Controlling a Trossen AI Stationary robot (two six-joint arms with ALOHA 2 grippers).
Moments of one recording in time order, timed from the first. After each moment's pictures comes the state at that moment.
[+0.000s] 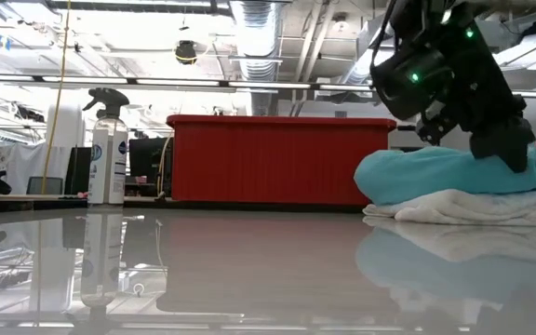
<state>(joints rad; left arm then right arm) 0.12 1.57 2.23 -1.31 0.38 0.07 0.05 1.70 1.06 -1.56 0.24 0.79</state>
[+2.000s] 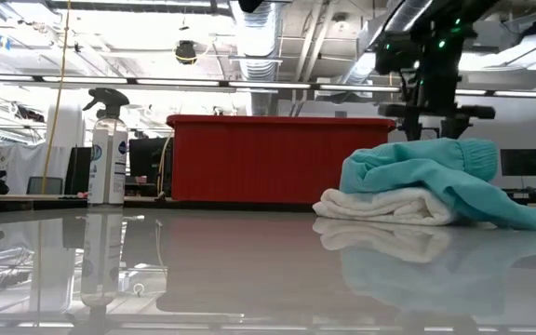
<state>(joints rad) 0.19 1.54 1.63 -0.51 0.53 -0.19 -0.56 1.31 0.98 -0.96 0.31 1.01</state>
